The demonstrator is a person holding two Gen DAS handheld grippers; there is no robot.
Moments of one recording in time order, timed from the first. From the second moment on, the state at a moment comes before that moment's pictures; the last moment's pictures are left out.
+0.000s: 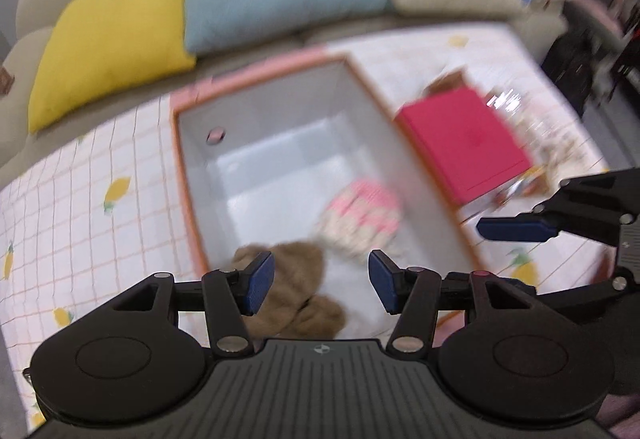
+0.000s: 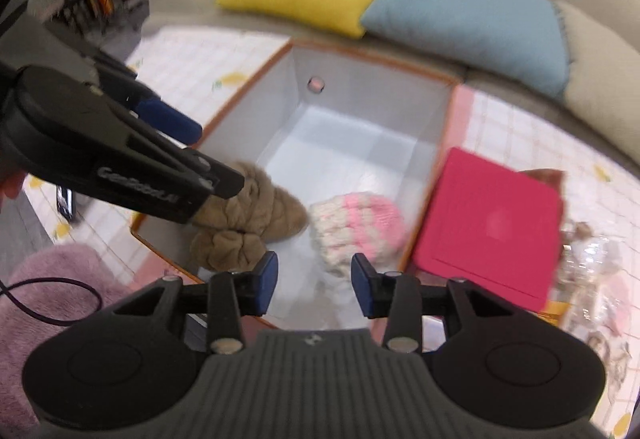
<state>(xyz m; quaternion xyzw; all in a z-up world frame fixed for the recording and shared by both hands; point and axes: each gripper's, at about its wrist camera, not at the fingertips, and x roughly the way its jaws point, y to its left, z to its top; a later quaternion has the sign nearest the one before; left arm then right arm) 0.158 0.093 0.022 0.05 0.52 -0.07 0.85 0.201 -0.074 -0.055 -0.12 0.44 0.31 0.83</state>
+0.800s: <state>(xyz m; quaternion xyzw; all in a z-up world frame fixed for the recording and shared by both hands) 0.122 -0.127 -0.040 0.11 0.38 -0.25 0.88 0.141 -0.296 -0.103 -0.01 0.40 0.04 0.91</state>
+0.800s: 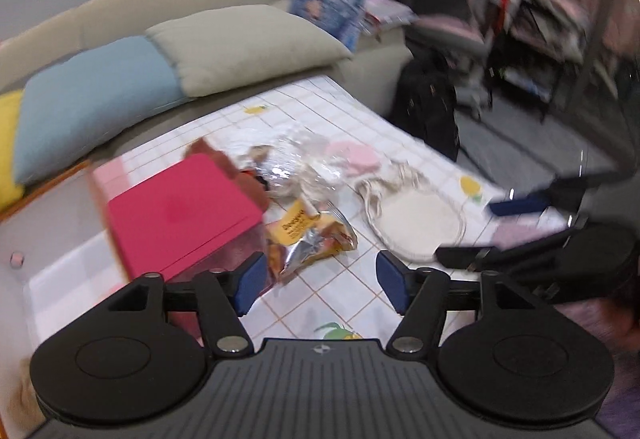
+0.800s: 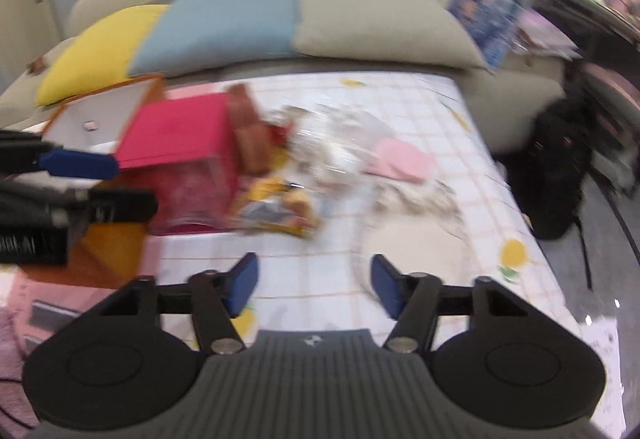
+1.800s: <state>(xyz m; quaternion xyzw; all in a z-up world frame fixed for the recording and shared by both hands) 0.183 -0.243 -0.180 0.47 0.35 -0.23 0.77 0.248 -0.378 -0.216 0.08 0.54 -0.05 0.83</state>
